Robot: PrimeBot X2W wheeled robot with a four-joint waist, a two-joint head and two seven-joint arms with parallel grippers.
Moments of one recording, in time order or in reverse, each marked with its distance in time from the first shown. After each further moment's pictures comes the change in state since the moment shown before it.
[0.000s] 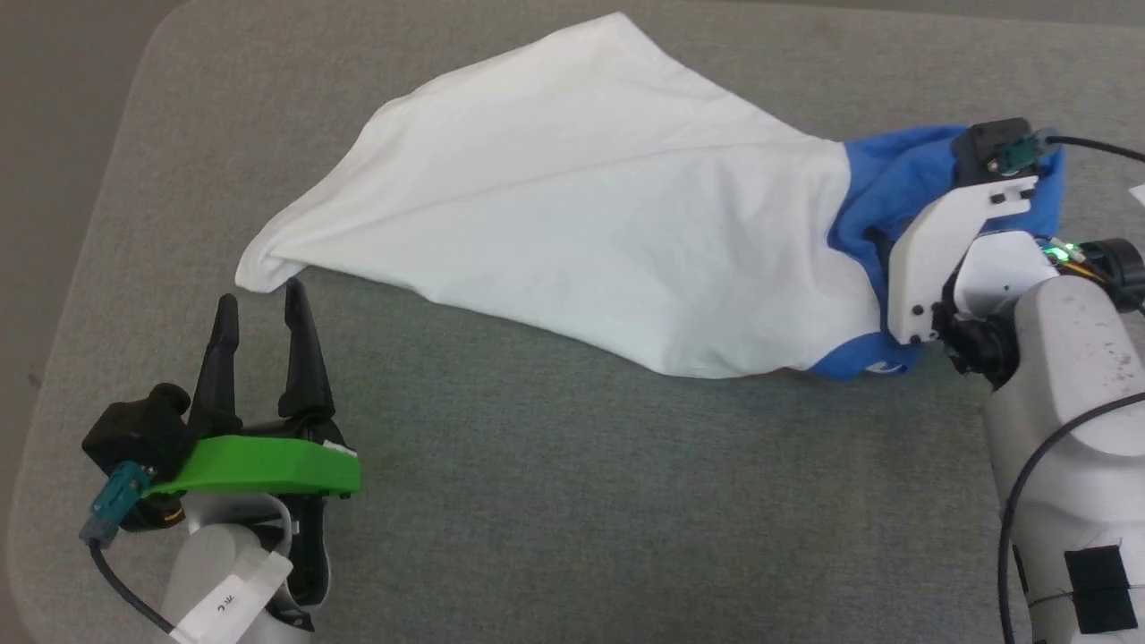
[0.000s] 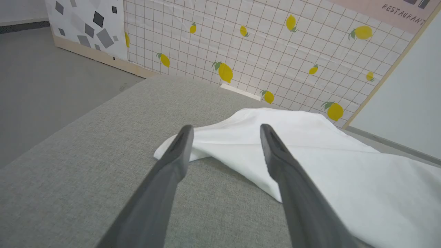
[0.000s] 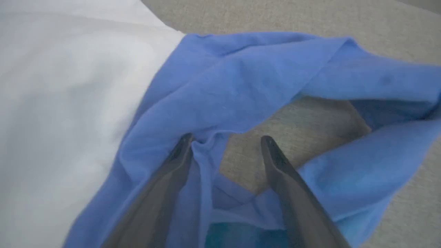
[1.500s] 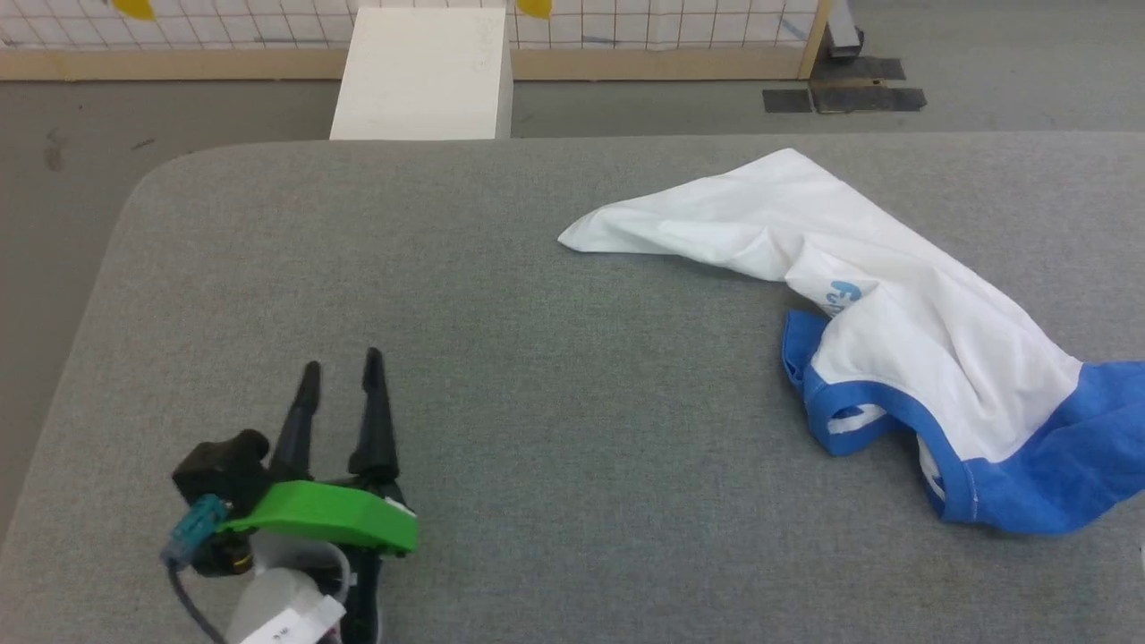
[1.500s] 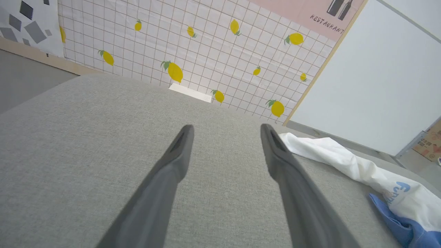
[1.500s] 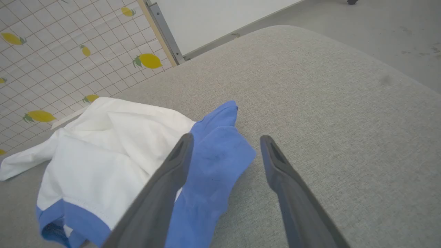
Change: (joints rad) left arm 0.056 -0.021 -0.084 0.101 -0.032 -0.028 0.001; right arm 0.624 0.065 -0.540 -0.505 0.259 0.000 -0.288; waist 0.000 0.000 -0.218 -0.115
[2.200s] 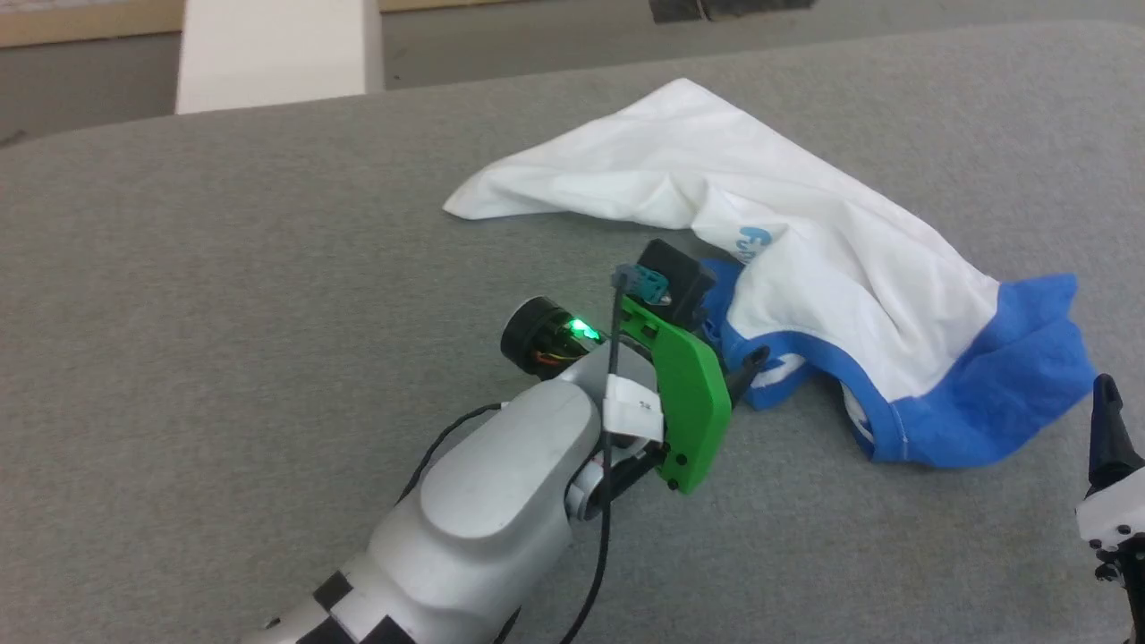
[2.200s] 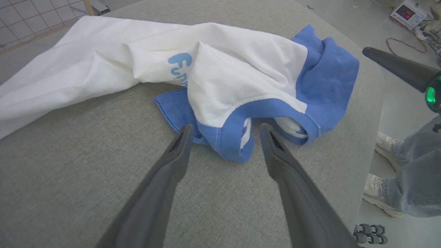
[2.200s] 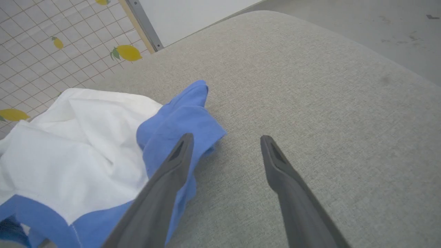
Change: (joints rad) left arm -0.585 -0.004 -0.811 0.208 -0.220 0.040 0.581; right arm -0.054 0.001 0.111 0.059 0.013 0.000 -0.074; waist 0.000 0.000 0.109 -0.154
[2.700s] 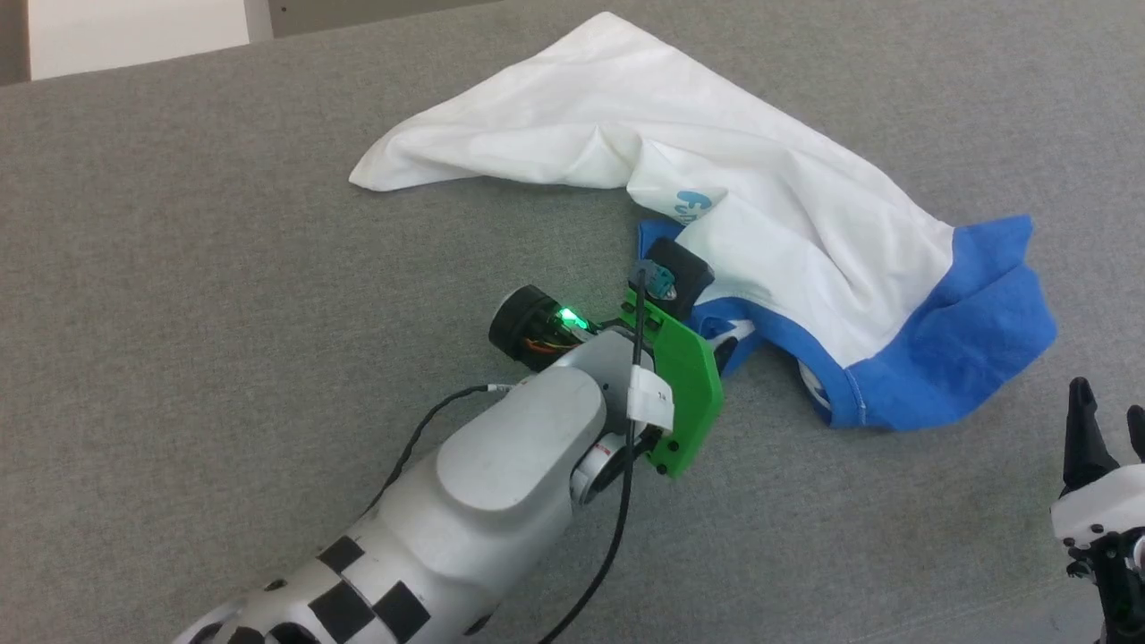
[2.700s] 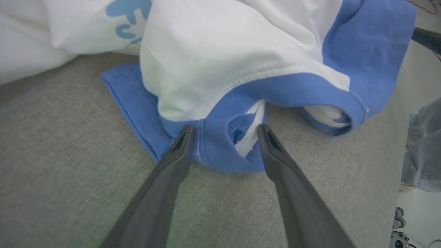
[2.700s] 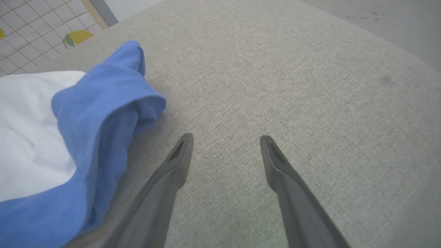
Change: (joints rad) left arm -0.105 0.000 -0.142 0.157 -0.032 0.062 -0.041; right arm -0.021 -0.001 0.026 0.105 0.025 0.000 -0.086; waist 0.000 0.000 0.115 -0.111
